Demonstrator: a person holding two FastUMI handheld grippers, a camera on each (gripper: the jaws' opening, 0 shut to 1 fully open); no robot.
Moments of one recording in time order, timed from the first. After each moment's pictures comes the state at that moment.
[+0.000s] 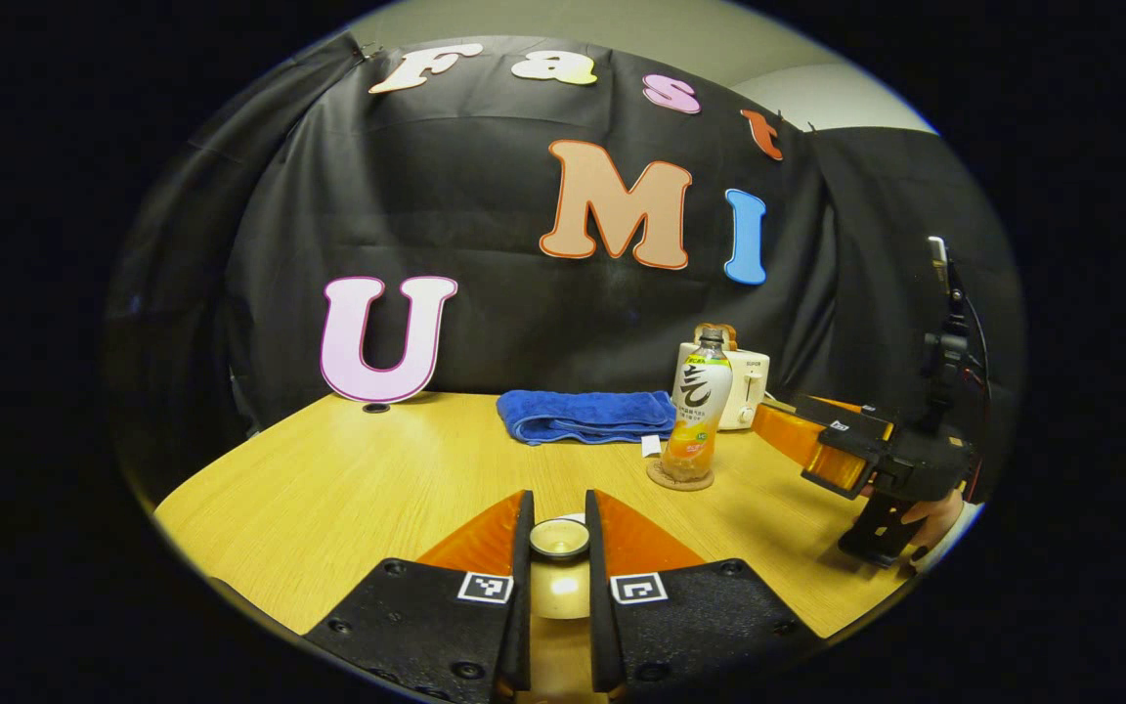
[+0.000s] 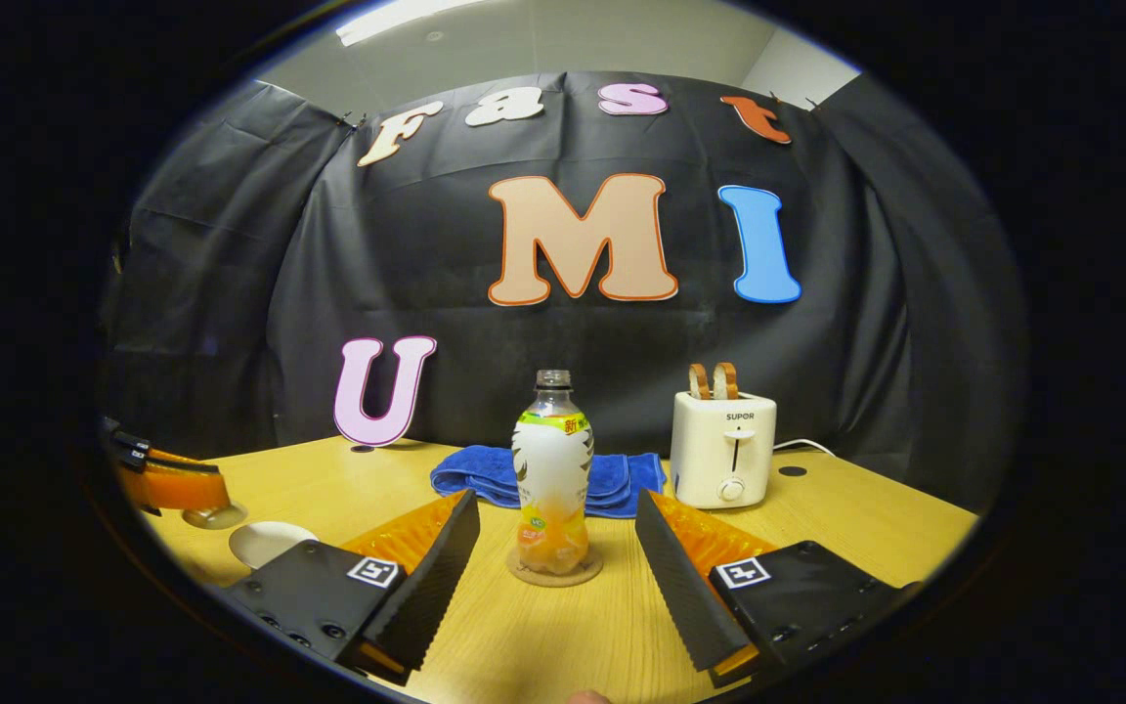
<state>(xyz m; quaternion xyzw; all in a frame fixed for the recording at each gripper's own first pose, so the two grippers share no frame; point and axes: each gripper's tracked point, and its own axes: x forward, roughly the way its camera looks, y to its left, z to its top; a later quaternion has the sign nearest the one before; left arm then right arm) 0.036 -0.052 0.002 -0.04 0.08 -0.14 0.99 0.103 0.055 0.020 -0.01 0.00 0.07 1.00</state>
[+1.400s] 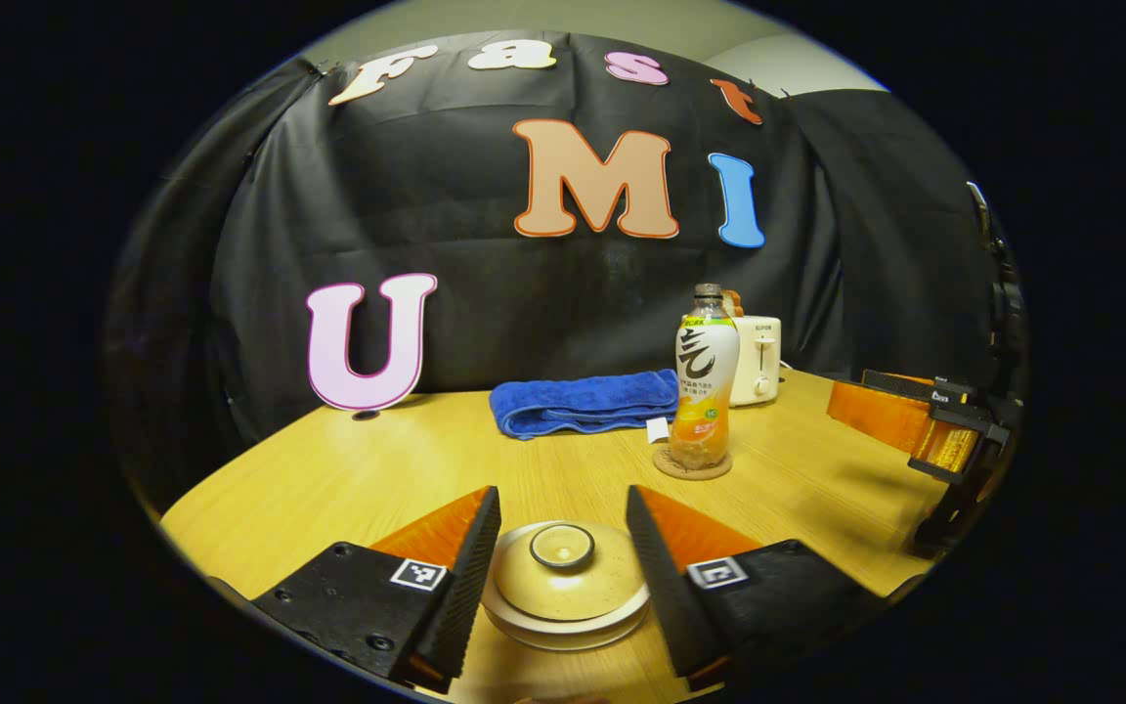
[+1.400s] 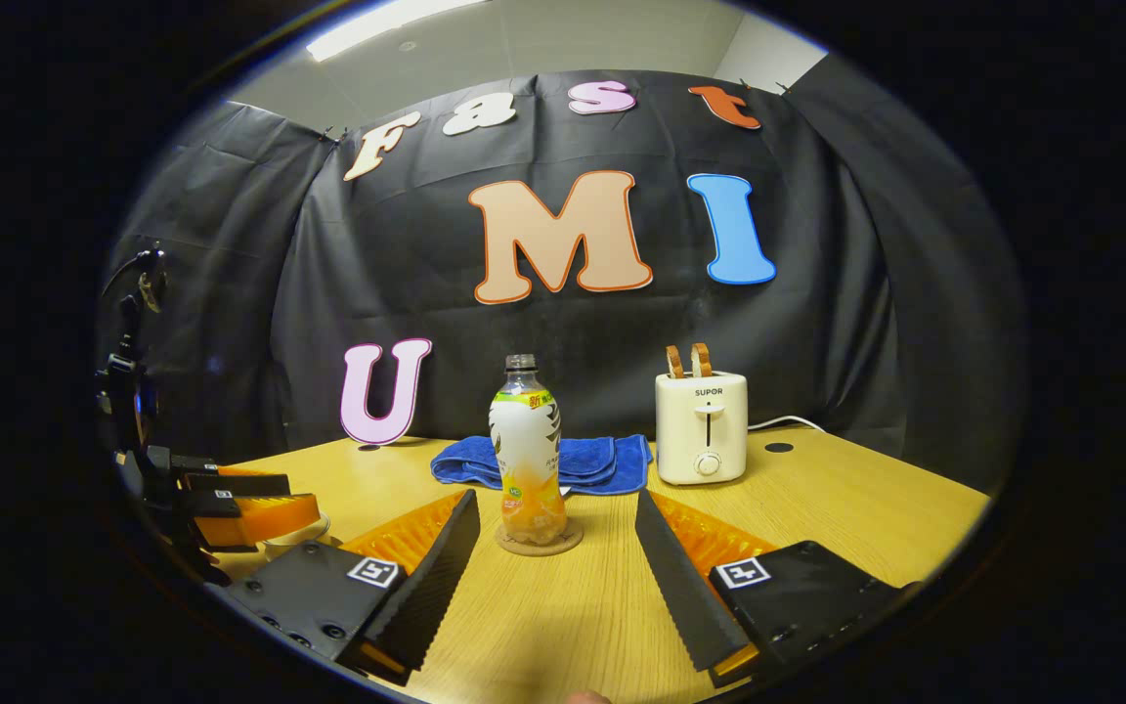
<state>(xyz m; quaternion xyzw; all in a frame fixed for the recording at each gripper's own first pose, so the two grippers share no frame) 0.063 -0.078 -0.018 0.01 0.08 -0.12 0.99 0.070 0.026 0.012 0.03 0.01 0.08 1.00</state>
